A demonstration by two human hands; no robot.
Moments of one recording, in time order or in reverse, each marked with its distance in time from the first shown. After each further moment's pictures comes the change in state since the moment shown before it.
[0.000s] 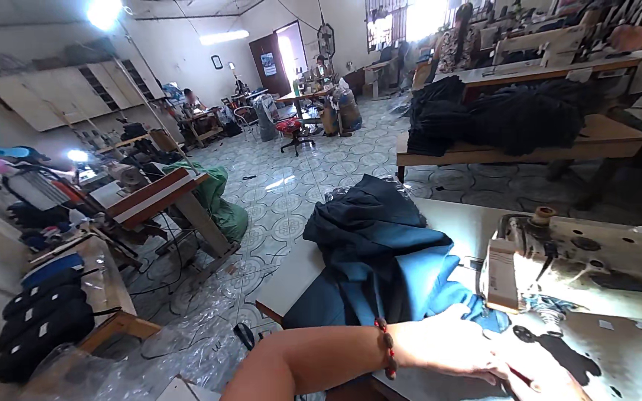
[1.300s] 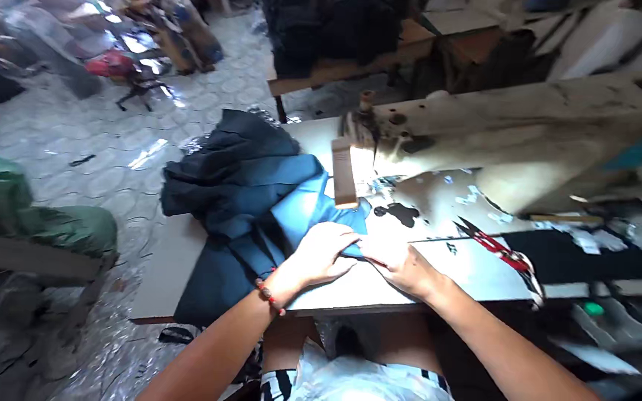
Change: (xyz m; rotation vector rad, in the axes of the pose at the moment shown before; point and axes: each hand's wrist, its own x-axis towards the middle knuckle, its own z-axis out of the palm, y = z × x) left_hand -0.022 -0.023 0.056 -0.111 0.344 -0.031; right_hand -0.032 -0.015 0.025 -0.205 0.171 -0.025
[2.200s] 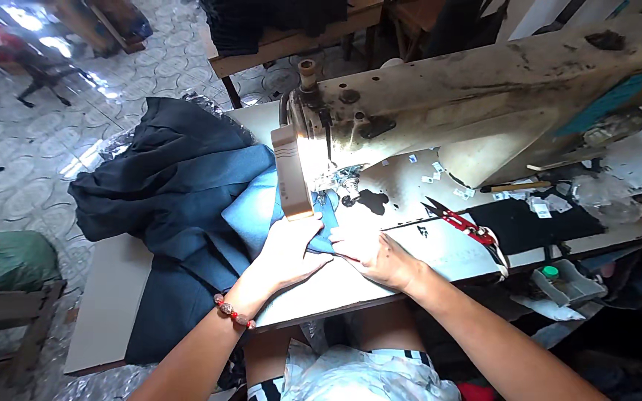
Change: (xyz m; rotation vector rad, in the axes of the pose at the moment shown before) left_hand 0.007 -0.004 -0.010 0.024 -0.067 -0.152; right_hand 0.010 -0.005 -0.005 -0.022 -0.009 -0.012
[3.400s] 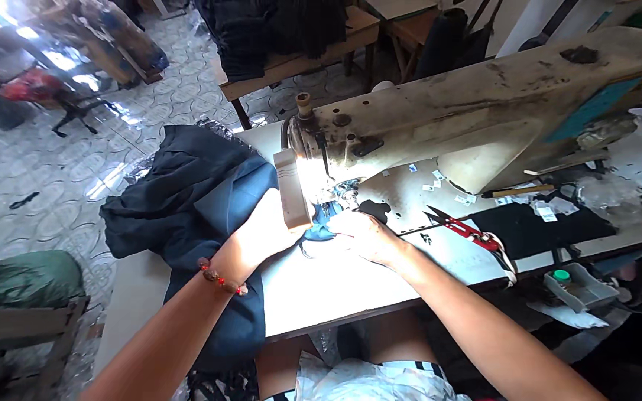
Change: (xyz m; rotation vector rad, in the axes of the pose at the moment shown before) left_hand 0.039 -0.027 -0.074 0.204 -0.061 0.202; right_hand 0.035 0.032 0.006 0.120 -0.007 0.127
